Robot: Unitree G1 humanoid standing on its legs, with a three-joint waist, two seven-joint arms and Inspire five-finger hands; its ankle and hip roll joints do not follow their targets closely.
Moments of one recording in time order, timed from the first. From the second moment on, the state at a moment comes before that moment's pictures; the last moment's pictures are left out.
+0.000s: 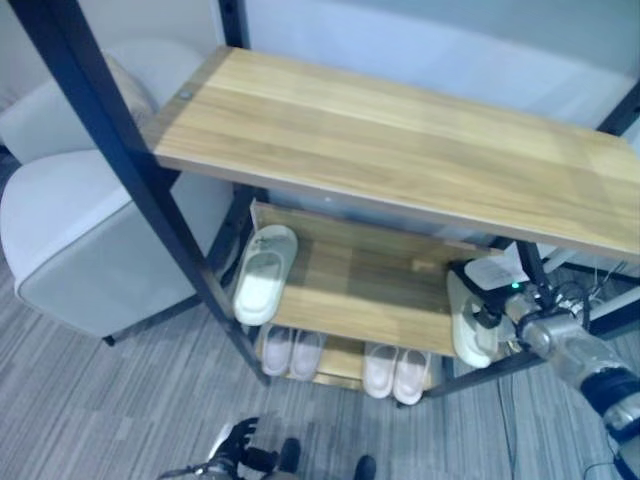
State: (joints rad) left arm 0.02 0.28 -0.24 1.08 0.08 -0.12 0.12; right arm -0.53 -0.82 0.58 0.64 -0.75 -0.11 -0.12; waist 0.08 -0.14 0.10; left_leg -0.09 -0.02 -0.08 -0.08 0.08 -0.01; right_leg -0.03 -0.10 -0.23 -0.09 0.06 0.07
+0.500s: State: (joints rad) left arm 0.02 0.27 -0.25 1.07 0.08 -0.12 0.12; right arm -0.56 -0.79 0.57 0.67 -0.74 -0.08 -0.14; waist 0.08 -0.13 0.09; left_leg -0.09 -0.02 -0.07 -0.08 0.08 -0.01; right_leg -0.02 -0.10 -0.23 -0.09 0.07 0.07
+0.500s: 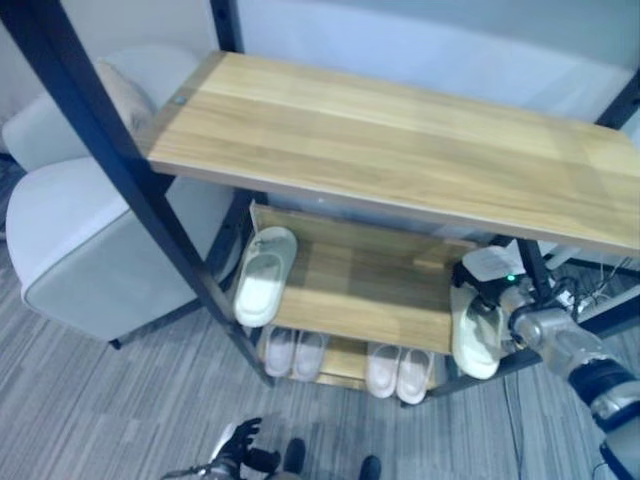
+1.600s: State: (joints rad) left arm 0.02 0.28 -0.23 1.05 0.08 -0.13 0.13; right arm -0.55 -0.55 0.56 0.51 -0.70 -0.06 -0.17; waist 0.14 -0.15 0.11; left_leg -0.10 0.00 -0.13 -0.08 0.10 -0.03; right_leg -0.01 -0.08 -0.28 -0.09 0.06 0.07
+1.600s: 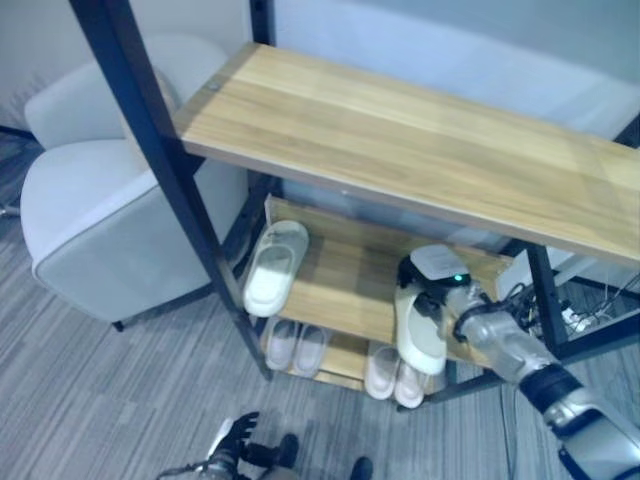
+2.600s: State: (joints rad) left arm -0.02 0.29 -0.28 1.05 0.08 -0.13 0.19; right arm -0.80 -0.42 0.57 0.64 -0.62 -0.01 -0.27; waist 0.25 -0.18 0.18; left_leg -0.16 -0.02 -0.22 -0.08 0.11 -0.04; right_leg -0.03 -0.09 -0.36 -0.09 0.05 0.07
